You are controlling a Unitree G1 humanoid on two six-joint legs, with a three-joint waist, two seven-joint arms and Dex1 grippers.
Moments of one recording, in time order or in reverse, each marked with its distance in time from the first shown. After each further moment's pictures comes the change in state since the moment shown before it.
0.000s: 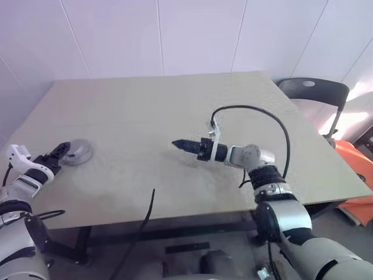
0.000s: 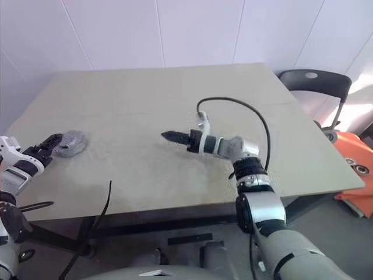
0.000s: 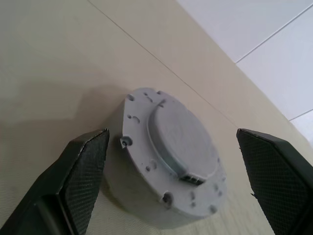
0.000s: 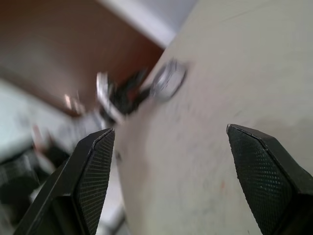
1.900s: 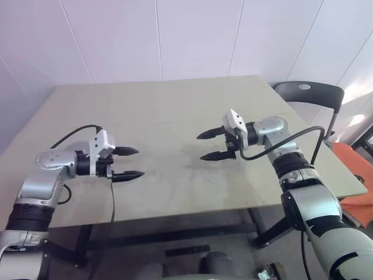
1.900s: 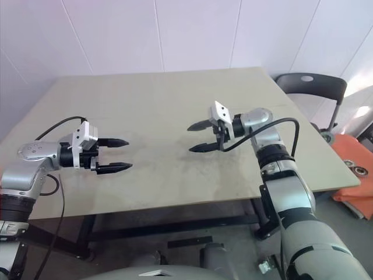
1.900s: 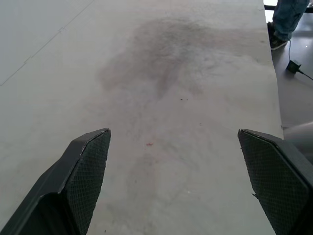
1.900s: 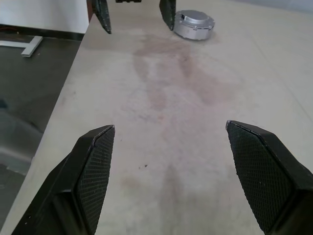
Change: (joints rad) left arm 0.251 -0.001 -0.606 -1.034 0.194 -0.147 -0.589; right arm -0.131 -0.244 0.145 0.220 -0.360 -0.946 0.531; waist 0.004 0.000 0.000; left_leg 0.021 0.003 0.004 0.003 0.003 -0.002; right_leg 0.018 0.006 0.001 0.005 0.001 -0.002
